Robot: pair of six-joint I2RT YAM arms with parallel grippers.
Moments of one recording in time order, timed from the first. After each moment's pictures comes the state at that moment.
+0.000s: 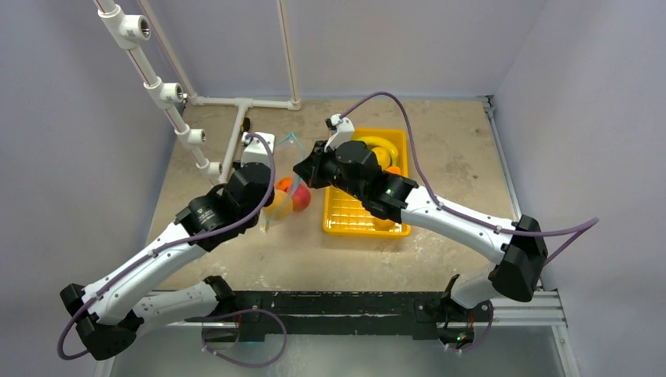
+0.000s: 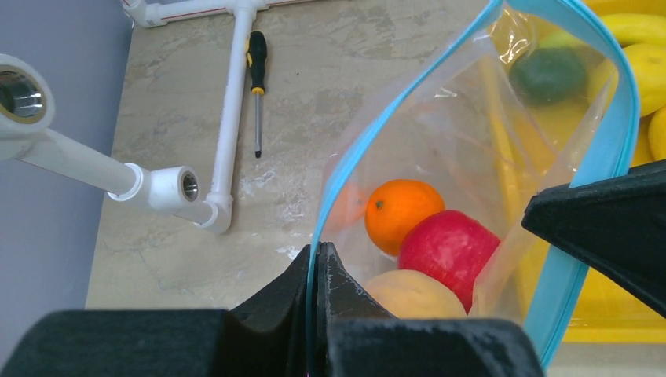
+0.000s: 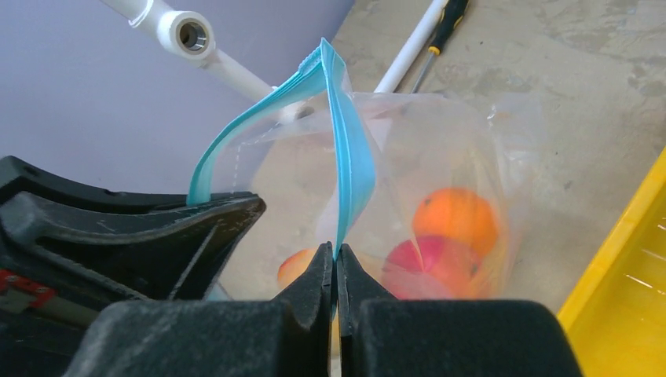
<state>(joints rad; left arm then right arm) -0.84 0.97 1.05 -0.63 -0.79 -0.23 0.98 1.47 1.26 -0.03 0.16 0.67</state>
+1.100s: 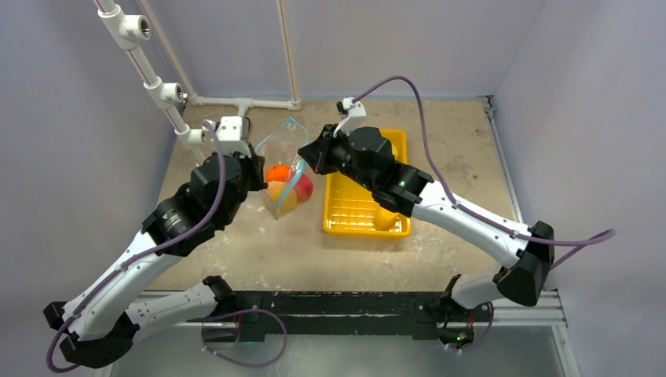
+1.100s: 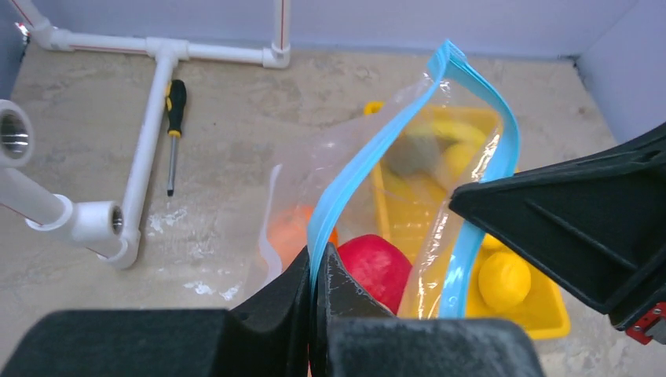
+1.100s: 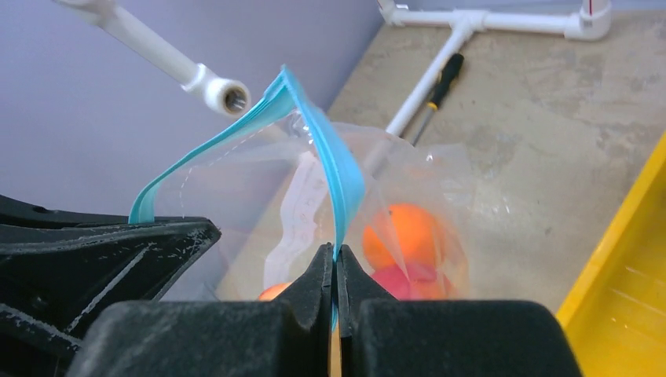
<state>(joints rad) -0.82 0.92 1.21 -0.64 -0.62 -0.38 0.95 1.44 1.35 -0.10 0.17 0.62</state>
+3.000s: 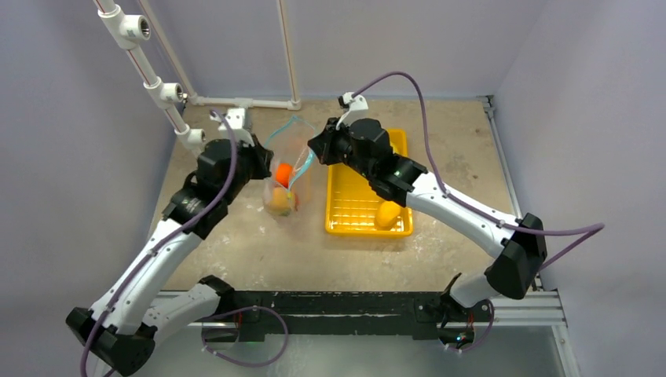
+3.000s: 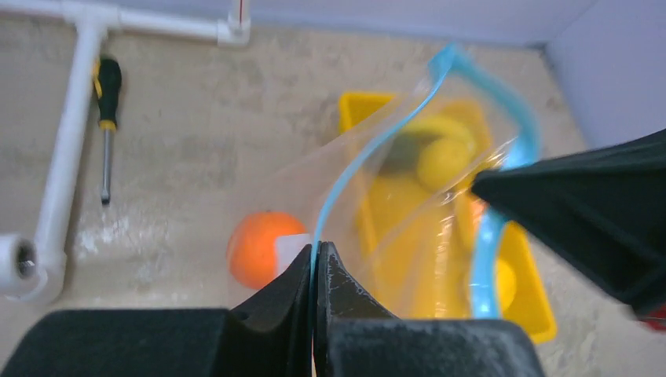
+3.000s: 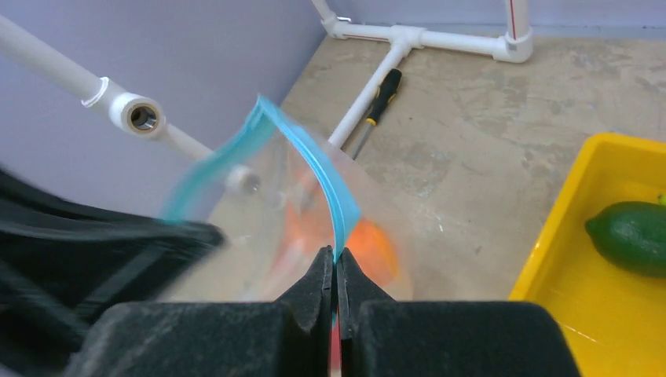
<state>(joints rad) -0.51 0.98 1.11 -0.44 -0.21 -0.38 0.85 1.50 1.36 -0.09 0.16 0.51</state>
